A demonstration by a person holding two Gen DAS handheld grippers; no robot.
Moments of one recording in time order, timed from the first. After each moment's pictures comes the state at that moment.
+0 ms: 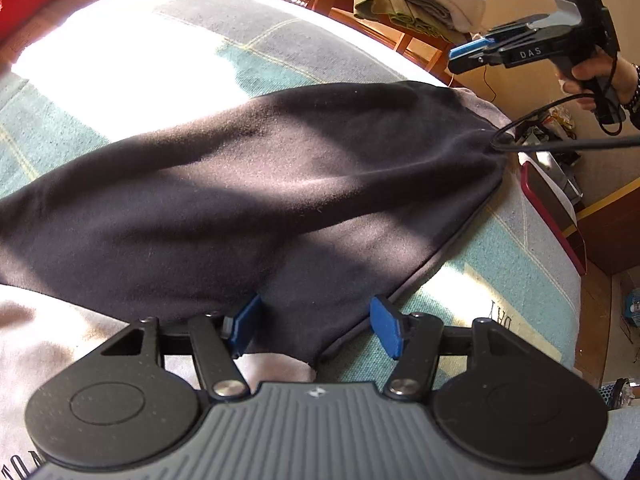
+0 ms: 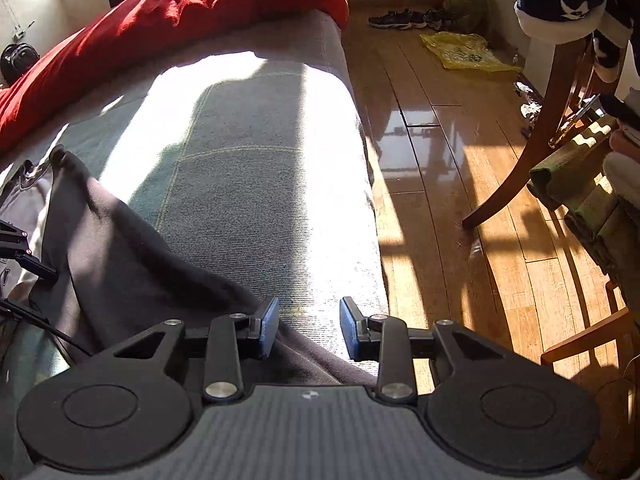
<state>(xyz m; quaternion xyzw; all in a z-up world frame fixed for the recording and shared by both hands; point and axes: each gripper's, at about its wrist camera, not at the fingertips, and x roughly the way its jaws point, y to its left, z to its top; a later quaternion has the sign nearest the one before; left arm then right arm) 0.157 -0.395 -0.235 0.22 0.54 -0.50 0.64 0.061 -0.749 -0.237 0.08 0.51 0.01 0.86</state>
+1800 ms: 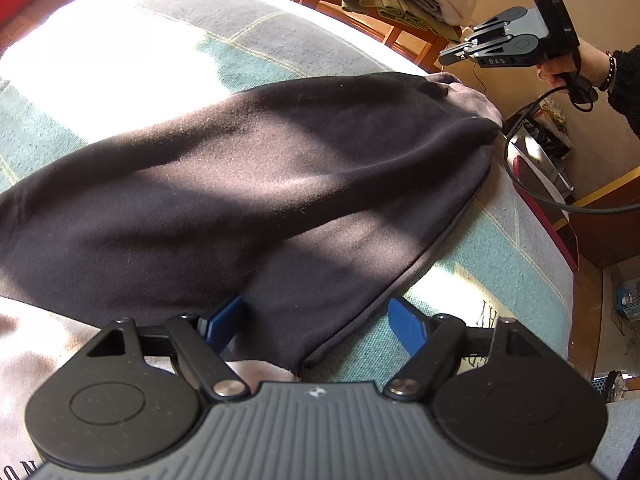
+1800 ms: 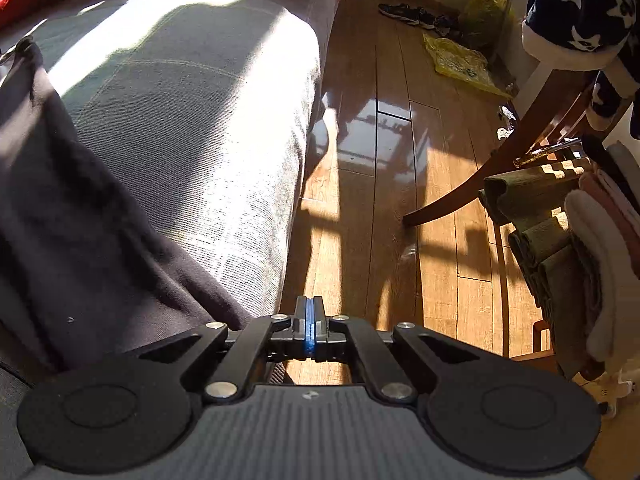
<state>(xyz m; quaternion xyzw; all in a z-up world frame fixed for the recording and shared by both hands) 0.154 -0.401 -0.239 0.23 0.54 -0.51 0.63 0.057 -0.779 -0.271 -0.06 0.55 -0.02 0.83</state>
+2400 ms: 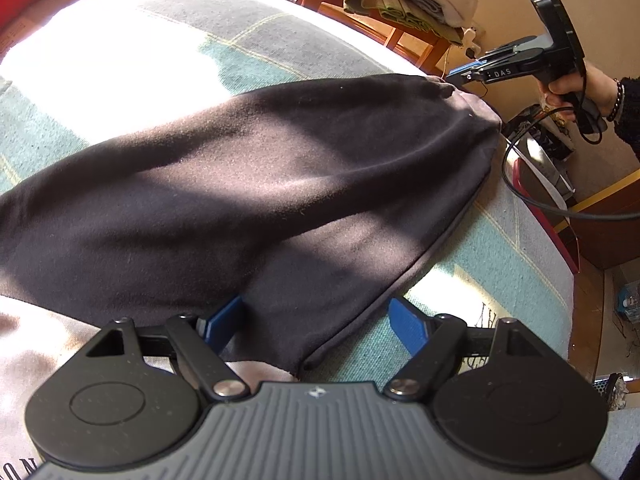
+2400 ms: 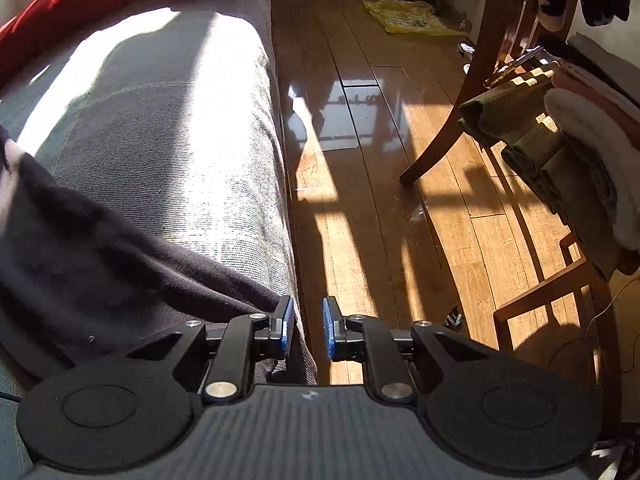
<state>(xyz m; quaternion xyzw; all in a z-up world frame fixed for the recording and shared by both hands) 0.152 -0.402 -0.233 0.23 0.54 -0.51 0.63 0.027 -0.787 -0.279 0.09 0.54 -0.08 0.83</state>
